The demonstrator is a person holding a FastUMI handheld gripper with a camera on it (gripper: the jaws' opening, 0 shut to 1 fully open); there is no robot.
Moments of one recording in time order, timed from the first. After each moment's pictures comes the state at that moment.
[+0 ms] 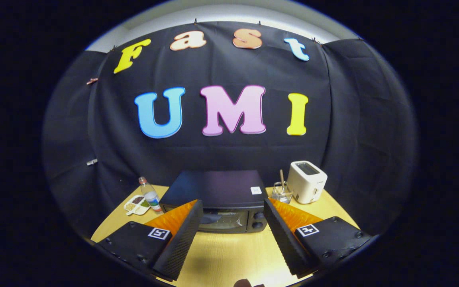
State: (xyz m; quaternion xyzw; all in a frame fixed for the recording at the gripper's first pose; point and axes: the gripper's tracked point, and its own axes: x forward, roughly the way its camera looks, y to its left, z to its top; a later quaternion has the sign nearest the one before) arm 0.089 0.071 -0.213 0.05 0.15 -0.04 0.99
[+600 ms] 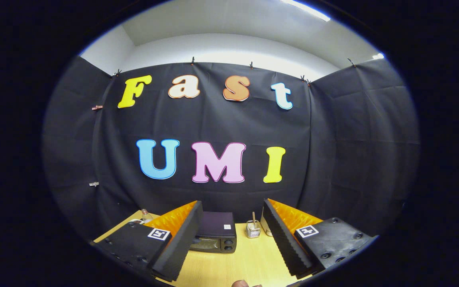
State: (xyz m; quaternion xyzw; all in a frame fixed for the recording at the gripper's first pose) arm 0.002 0.023 -0.038 0.02 0.03 -0.06 1.00
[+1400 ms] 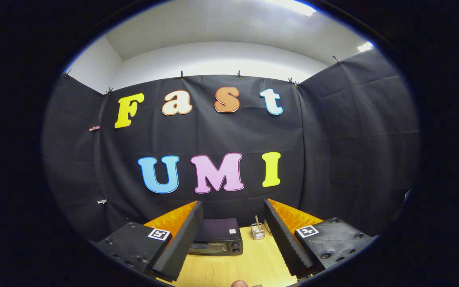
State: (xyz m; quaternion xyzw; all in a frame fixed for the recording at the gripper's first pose) arm -0.031 0.016 -0.003 0.07 0.01 -0.07 1.00
